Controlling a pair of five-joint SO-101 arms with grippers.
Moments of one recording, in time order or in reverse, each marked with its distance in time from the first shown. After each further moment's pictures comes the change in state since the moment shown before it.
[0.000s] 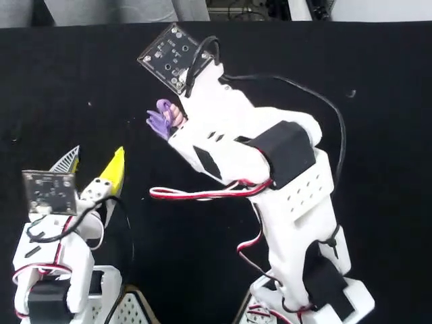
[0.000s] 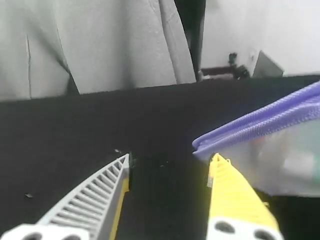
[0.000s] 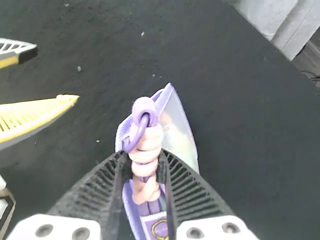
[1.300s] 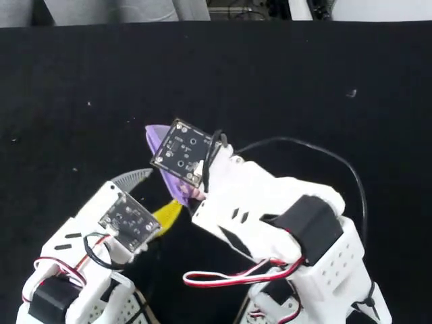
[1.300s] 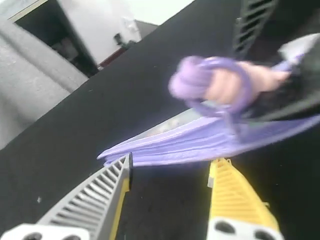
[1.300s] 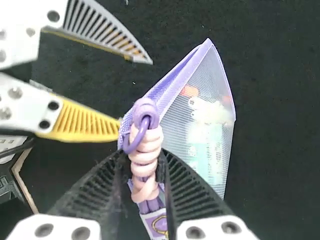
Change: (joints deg) left arm 29.3 0.0 0.0 7.6 -16.6; right arm -6.2 -27.4 33.0 0.0 4.2
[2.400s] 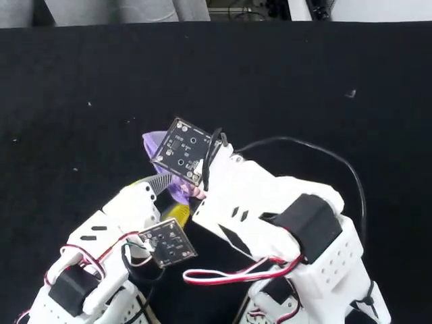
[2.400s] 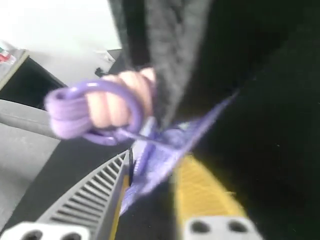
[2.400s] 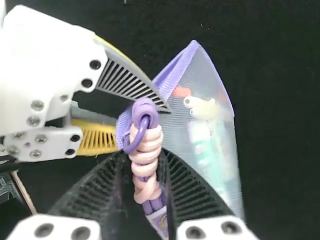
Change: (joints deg) left arm 7.5 0.5 9.5 -11.7 -13.5; right arm 0.2 0.1 0.0 0.0 0.0
